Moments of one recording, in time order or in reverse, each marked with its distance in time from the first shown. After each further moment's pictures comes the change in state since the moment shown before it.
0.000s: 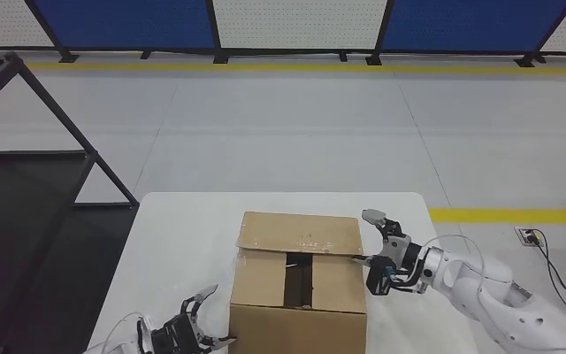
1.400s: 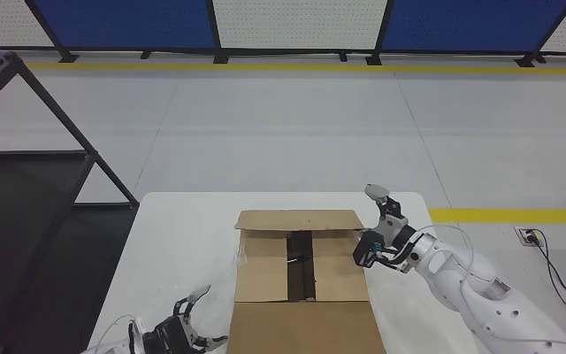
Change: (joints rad) left arm 0.034 0.011 -0.035 -0.009 -0.012 0.017 0.018; right arm -0.015 -0.130 0.081 0.055 -0.084 0.168 0.095
